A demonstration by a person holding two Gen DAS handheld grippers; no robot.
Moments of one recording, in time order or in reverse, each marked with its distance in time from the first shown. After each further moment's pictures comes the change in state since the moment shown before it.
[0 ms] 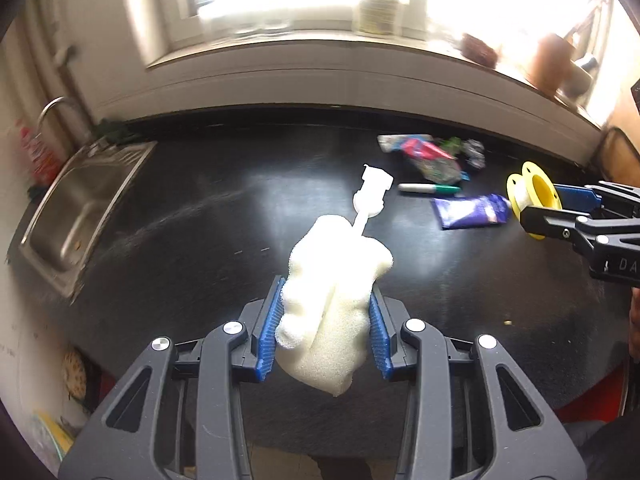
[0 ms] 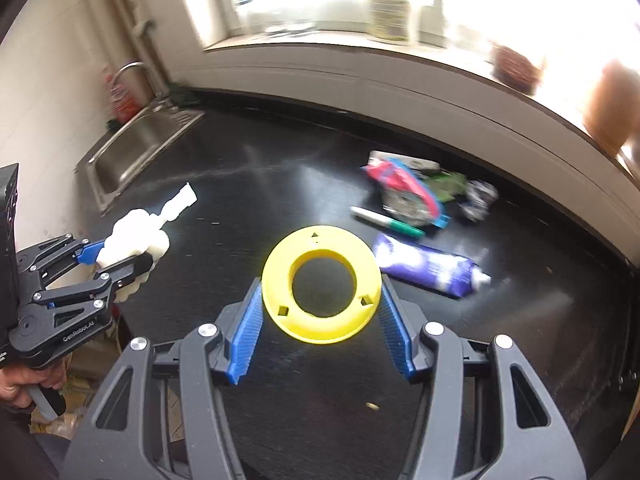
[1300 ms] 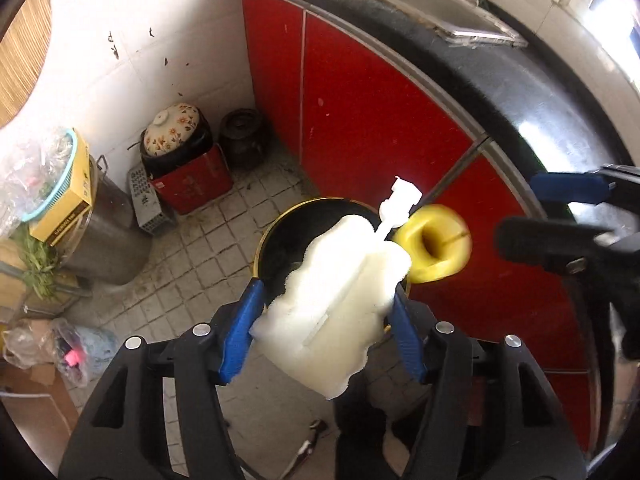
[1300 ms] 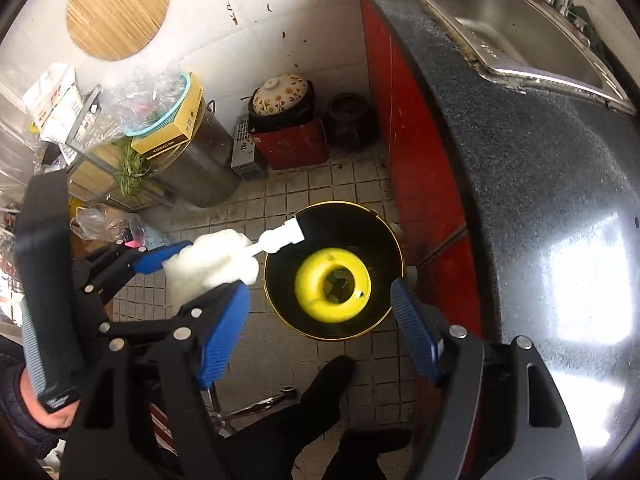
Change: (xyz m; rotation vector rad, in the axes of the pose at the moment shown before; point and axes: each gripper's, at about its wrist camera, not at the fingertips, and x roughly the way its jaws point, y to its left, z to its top) left arm -0.004 0.341 -0.309 -0.748 0.223 0.328; right arm 0.213 0.510 -0.059 -0.728 0.405 0.451
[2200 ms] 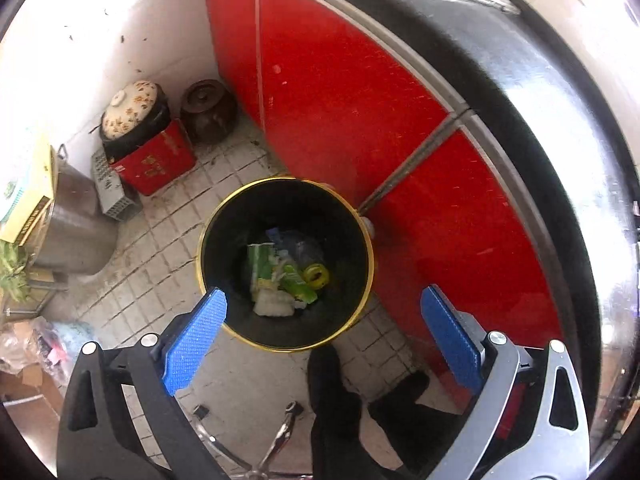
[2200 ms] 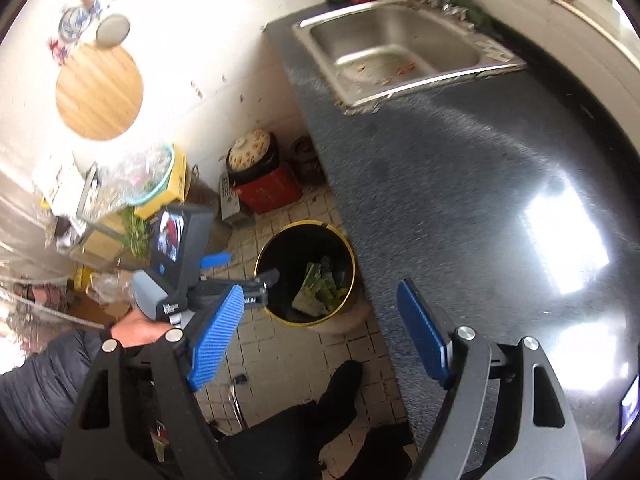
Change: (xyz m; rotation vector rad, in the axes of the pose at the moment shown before) left arm 0.043 -0.049 0.022 0.007 0.120 -0.124; right arm -0.161 -0.072 -0.072 0.219 -0.180 -0.010
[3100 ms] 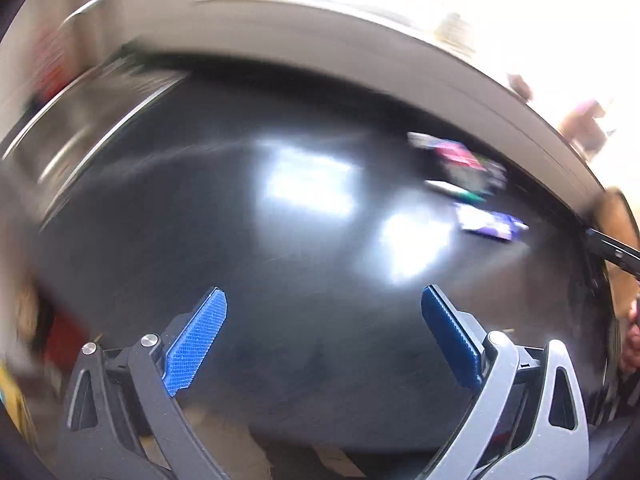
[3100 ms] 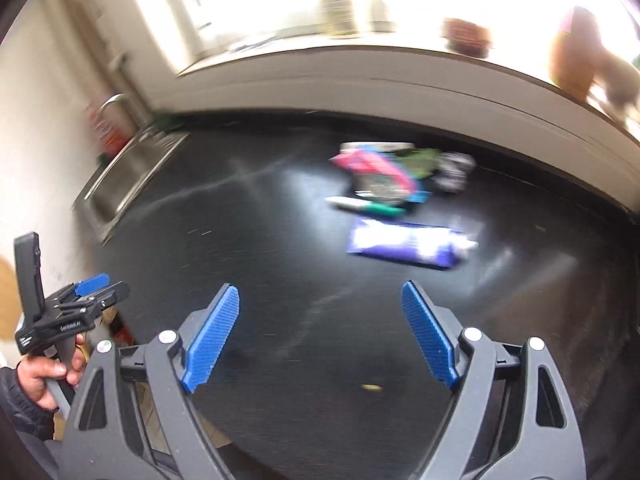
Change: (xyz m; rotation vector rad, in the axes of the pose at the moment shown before) left arm -0.117 -0.373 -0.038 0.651 -0.185 -0.319; right arm -0.243 -0.261 -0.264 0.659 -0.365 -0.455
